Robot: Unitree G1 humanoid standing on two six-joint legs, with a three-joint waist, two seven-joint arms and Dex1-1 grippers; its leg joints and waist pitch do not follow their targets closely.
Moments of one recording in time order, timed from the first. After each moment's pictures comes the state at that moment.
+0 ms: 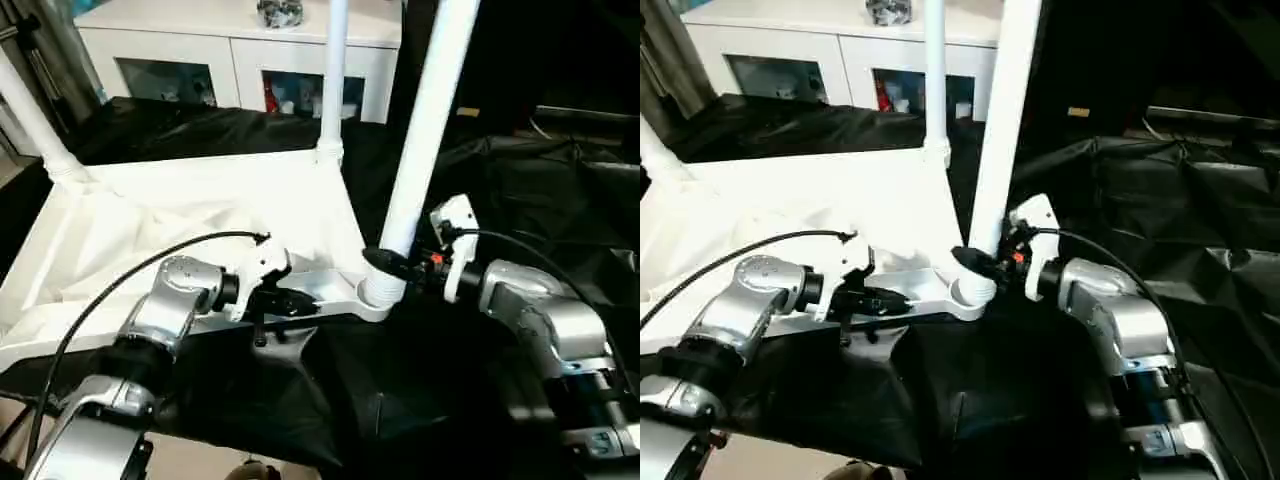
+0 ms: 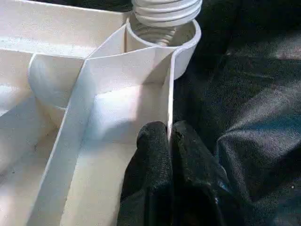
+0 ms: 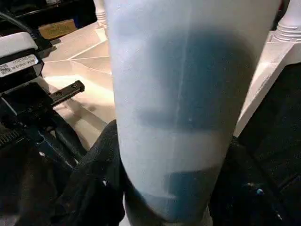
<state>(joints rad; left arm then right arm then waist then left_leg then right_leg) -0.58 0.34 -0.20 0.60 0.02 0.16 -1.26 -0.44 -0.35 0.07 0.20 0.35 0.49 0.81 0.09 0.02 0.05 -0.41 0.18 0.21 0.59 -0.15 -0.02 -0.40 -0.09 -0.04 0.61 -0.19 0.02</state>
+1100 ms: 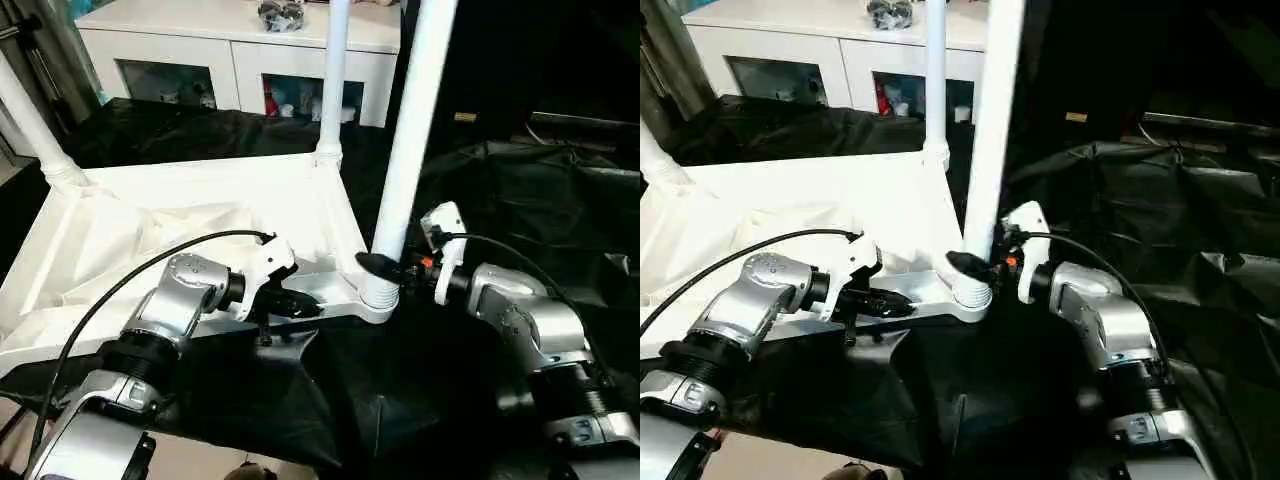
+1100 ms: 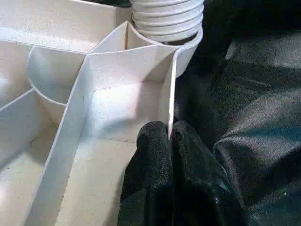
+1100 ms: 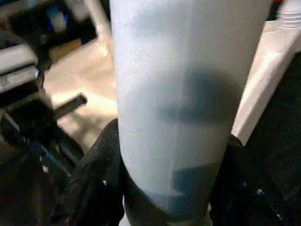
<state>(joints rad) -0.61 0.33 -0.23 0.61 0.00 0.24 -1.24 -0.42 -0.27 -0.03 0.38 0.43 0.40 0.85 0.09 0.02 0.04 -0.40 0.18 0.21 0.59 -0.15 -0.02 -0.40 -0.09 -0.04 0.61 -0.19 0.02</state>
